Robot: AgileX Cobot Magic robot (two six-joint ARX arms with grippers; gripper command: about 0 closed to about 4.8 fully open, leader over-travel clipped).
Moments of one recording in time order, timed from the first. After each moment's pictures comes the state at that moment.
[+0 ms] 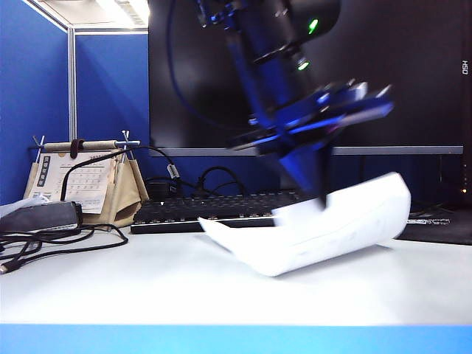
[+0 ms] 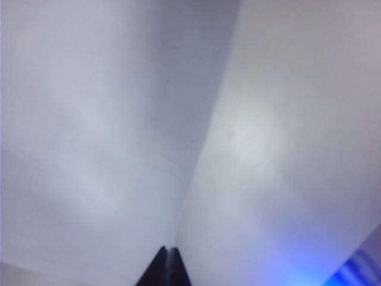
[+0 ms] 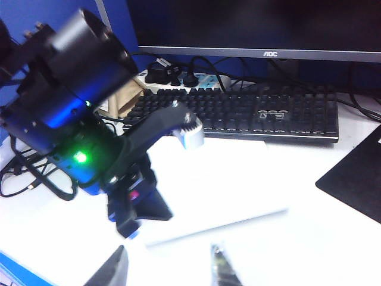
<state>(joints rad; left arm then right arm) -0.92 2.00 1.63 -0.71 0.03 -0.14 0.55 0.09 0.52 -0.60 0.05 0.17</state>
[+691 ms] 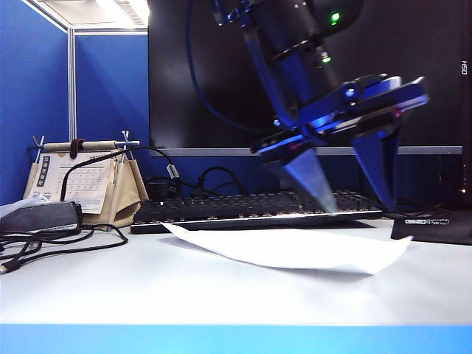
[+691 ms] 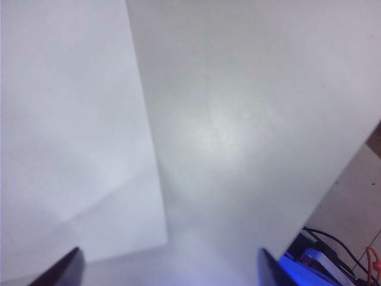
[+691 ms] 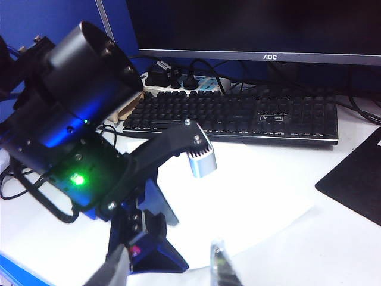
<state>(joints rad) -0.96 2.01 1.63 -0.66 0.12 -0.12 0.55 0.09 0.52 -0.59 0.05 0.17</state>
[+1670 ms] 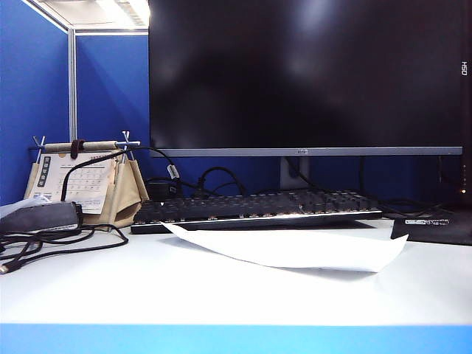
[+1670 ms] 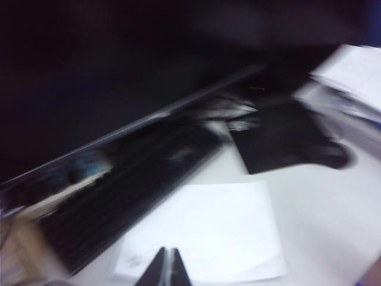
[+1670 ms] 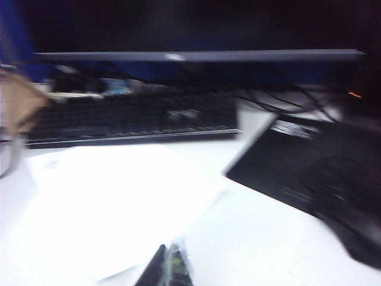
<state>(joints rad) -0.93 0.98 1.37 -0.65 -0.27 0.02 0.55 0.09 0.52 -0.62 0.34 0.18</state>
